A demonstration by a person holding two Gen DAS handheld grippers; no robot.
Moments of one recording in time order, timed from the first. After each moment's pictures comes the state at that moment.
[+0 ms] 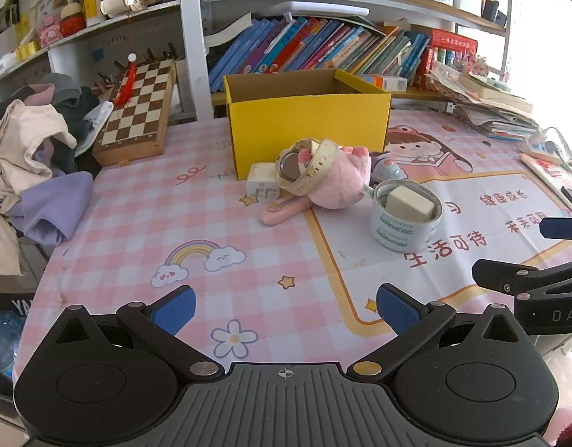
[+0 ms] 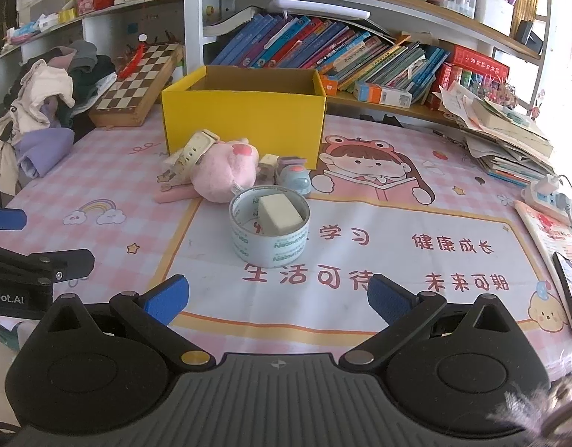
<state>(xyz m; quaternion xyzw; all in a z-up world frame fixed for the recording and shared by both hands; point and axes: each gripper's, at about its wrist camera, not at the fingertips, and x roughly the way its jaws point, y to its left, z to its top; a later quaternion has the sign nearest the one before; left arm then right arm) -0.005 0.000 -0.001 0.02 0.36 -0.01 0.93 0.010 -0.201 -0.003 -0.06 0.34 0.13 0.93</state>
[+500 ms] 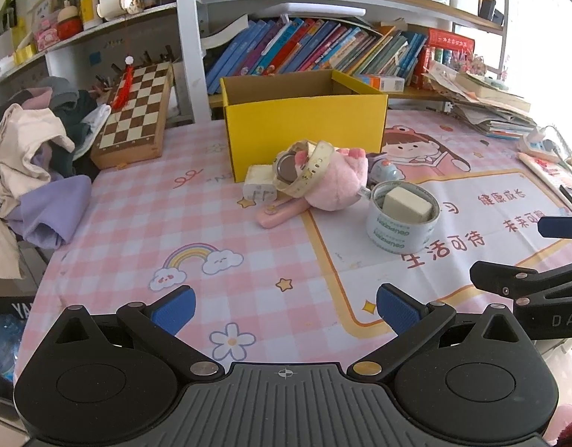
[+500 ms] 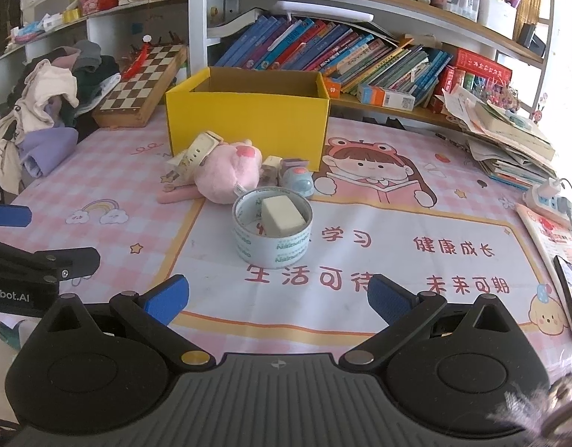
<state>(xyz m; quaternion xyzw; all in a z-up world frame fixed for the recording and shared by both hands) -0.005 -0.003 0.001 0.02 0.36 -0.02 0.93 0.009 -0.201 -0.001 -0.07 0.33 0.14 0.93</state>
